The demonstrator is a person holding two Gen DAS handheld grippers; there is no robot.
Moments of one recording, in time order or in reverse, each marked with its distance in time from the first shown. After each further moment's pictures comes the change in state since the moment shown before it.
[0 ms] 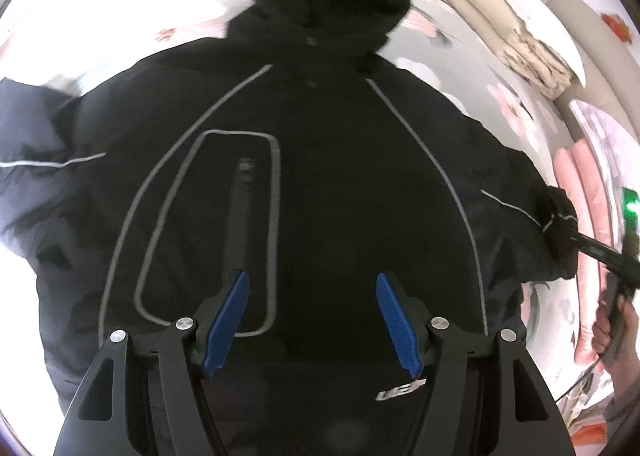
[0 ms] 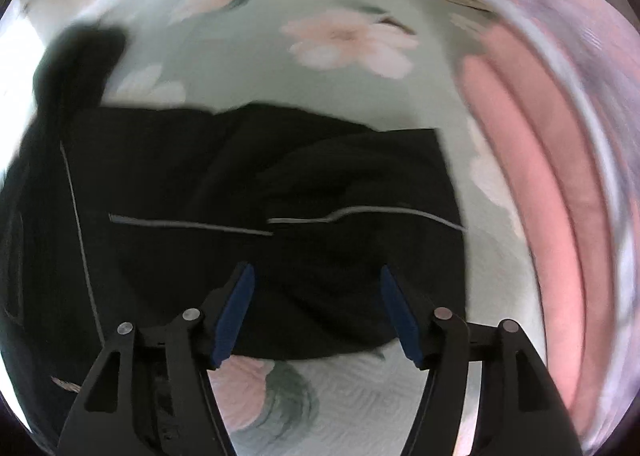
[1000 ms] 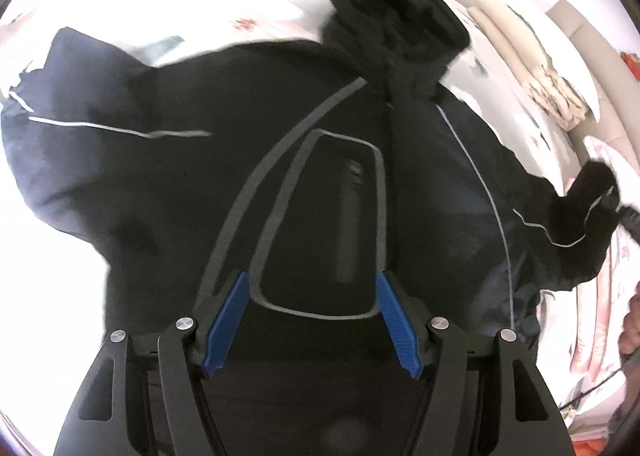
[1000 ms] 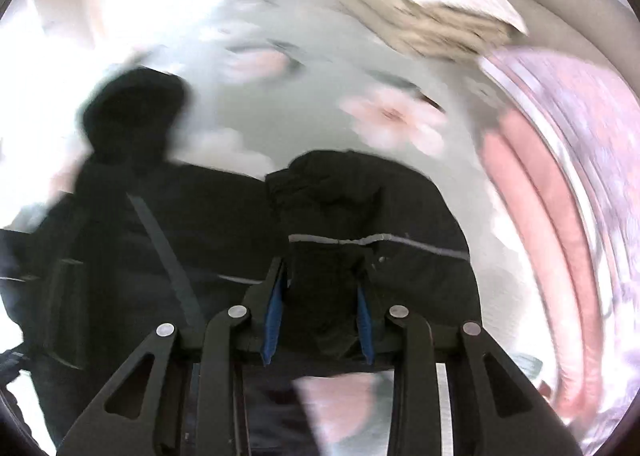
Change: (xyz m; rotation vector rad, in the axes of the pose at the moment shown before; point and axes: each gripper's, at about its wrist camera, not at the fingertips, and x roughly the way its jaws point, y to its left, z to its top) left arm -0.035 0.107 -0.005 -0.114 -0.029 0.021; right arm -0.115 0.108 0.006 0.040 -0.208 0.044
